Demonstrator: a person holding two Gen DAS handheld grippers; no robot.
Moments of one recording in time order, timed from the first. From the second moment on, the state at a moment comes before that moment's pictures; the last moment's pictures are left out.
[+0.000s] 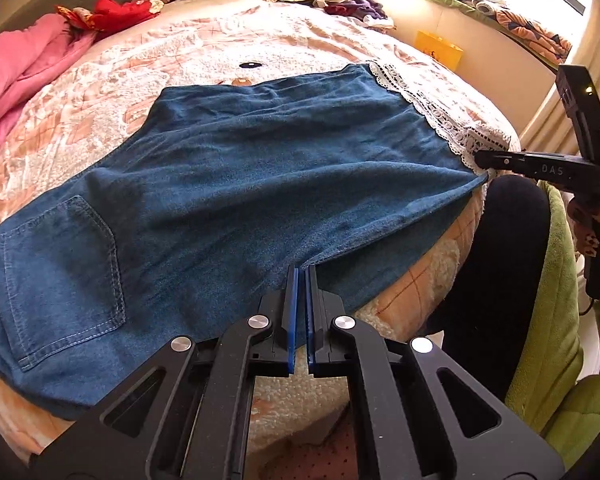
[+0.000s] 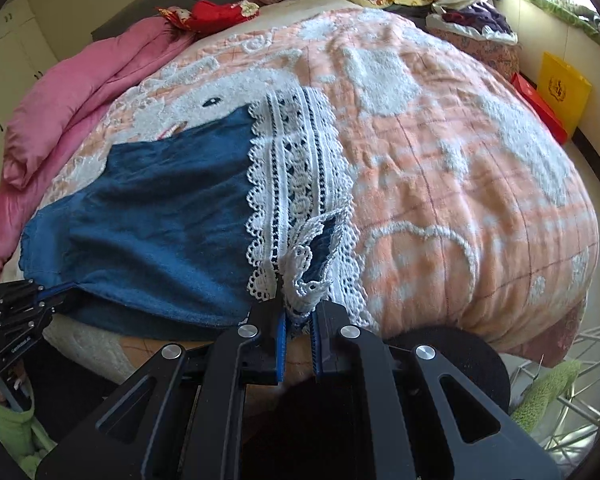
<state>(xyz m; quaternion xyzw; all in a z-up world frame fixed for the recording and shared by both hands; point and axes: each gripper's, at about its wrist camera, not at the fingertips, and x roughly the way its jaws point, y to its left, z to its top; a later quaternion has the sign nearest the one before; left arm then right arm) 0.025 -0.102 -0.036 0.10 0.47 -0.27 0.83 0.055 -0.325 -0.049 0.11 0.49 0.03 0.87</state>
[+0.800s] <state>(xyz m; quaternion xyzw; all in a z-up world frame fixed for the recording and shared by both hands) 0.013 -0.092 -0.035 0.09 0.49 -0.30 0.82 0.061 -0.330 -0.039 0.11 0.48 0.05 0.87</state>
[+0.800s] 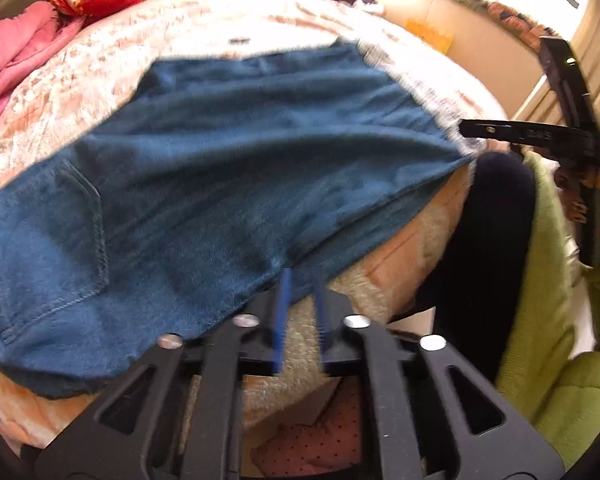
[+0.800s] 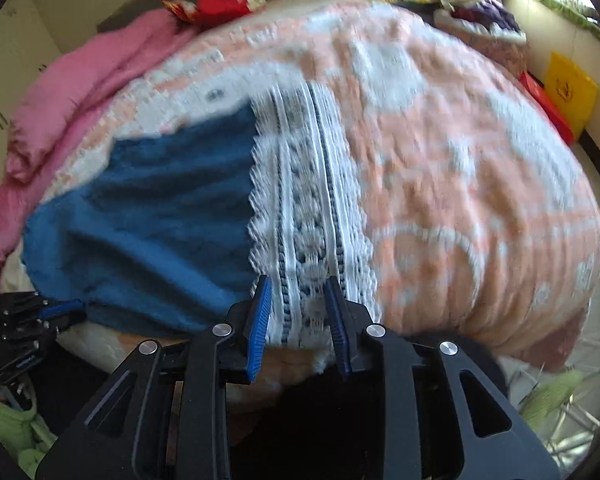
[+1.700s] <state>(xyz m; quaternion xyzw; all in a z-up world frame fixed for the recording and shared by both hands) 0.198 -0.082 -0.028 0.02 0.47 -0.20 0.86 0.222 -0.365 -0.053 0.14 0.46 0.18 0.86</state>
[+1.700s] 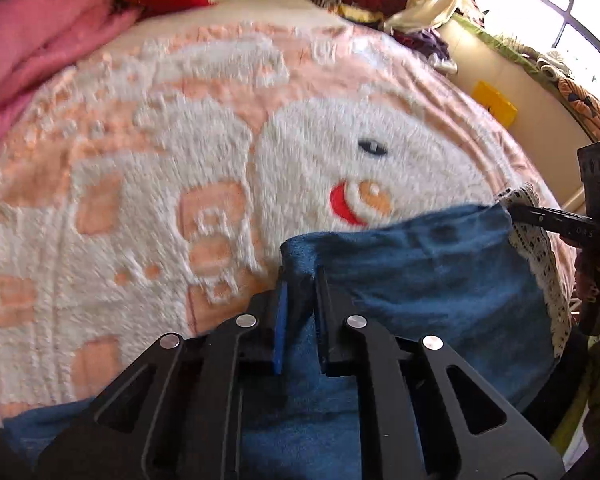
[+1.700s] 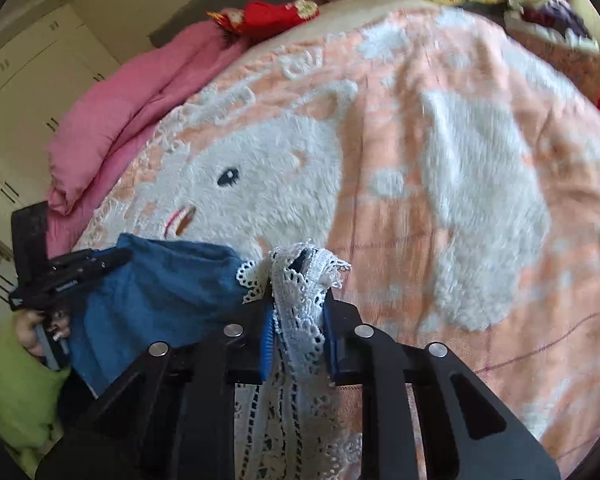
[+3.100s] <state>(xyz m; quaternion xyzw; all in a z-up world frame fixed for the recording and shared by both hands) 0.053 0.004 -0.008 0.05 0.44 -0.09 0.89 0.105 -0.305 -0.040 -0.03 0.47 0.12 0.87</state>
